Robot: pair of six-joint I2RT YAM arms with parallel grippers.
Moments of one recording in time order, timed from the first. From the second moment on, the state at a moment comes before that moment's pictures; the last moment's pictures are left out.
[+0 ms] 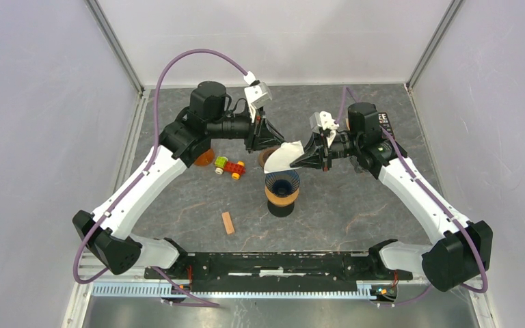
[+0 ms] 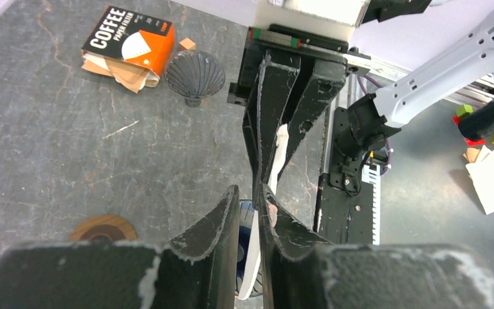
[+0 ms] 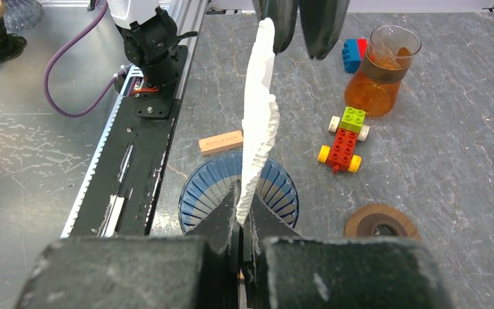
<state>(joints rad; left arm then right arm) -0.64 1.35 1.49 -0.45 0.73 0.01 0.39 1.24 1.08 -0.32 -1.23 -0.44</state>
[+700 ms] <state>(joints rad) -0.64 1.32 1.45 -0.46 0.77 0.02 0.39 1.29 1.09 -0.31 -1.21 -0.41</state>
